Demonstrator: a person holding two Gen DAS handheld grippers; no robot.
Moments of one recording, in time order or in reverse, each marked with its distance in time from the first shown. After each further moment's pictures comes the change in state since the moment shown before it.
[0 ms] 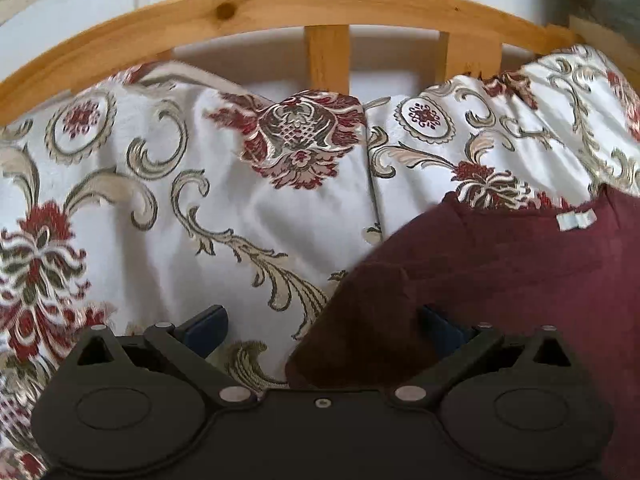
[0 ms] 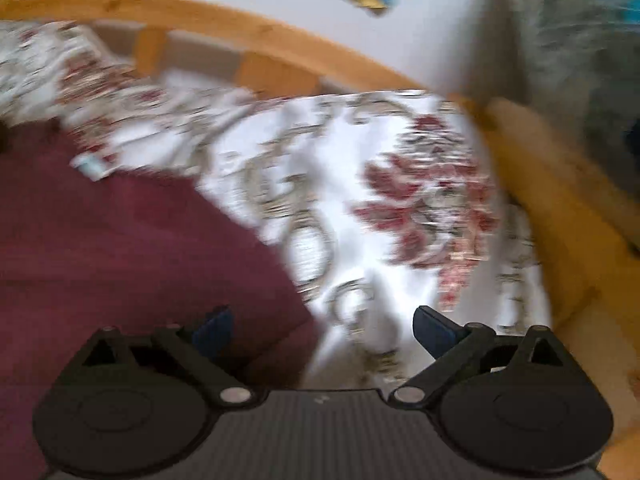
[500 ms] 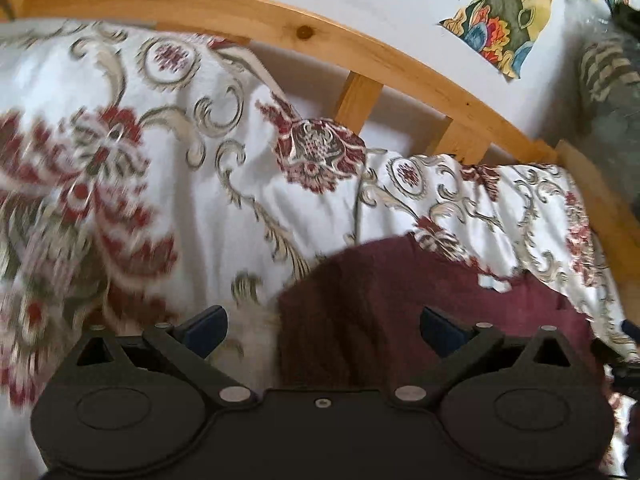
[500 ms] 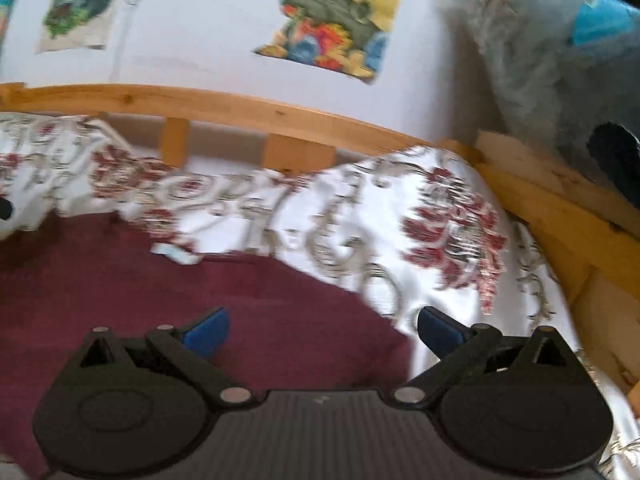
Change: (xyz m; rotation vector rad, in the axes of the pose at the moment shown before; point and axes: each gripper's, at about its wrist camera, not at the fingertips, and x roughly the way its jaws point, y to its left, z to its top) left arm -0.073 0.037 -0.046 -0.353 -0.086 -0.211; right arm -0.074 0.056 -0.002 0.146 -0.183 0.091
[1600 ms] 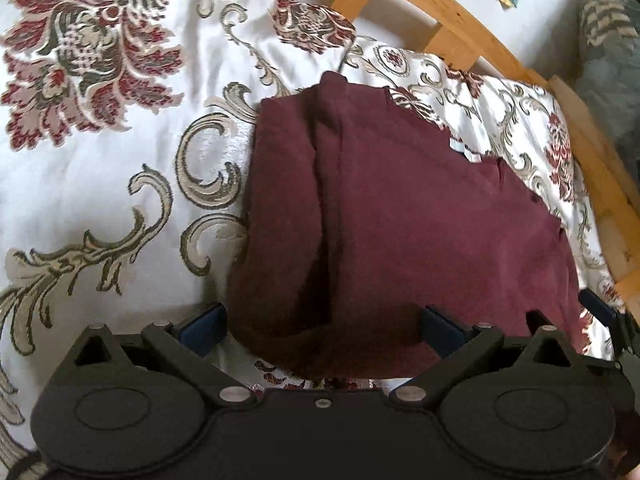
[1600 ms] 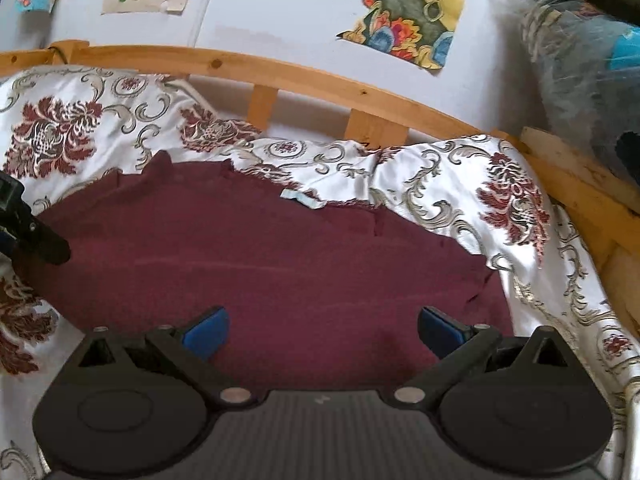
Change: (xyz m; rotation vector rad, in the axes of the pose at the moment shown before) left arm -0.031 -0.019 -0.088 -0.063 0.235 -0.028; right arm -0.053 0.100 -0.038 -0.064 0.064 0.045
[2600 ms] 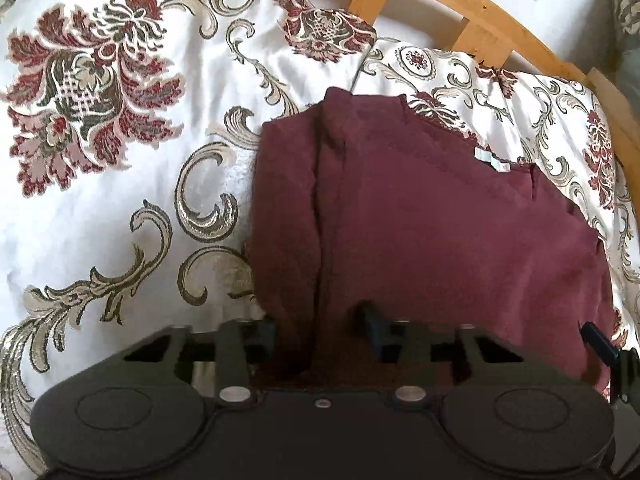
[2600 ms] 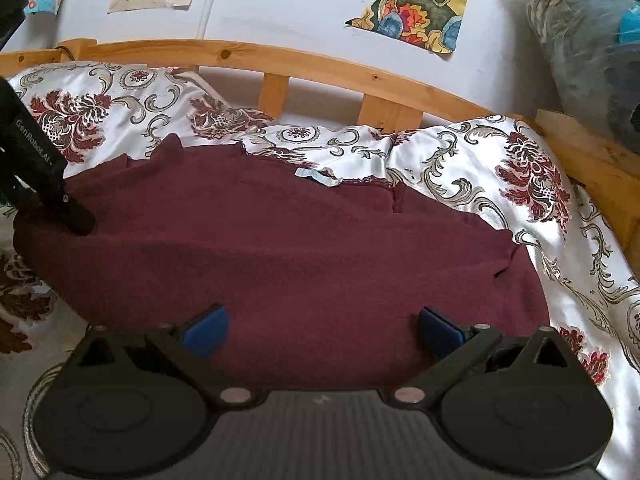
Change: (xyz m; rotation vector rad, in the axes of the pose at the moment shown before) left arm 0.003 -0.035 0.027 -0.011 0.011 0.185; right arm 0.012 -0.002 -0.020 0.031 0.008 0.056
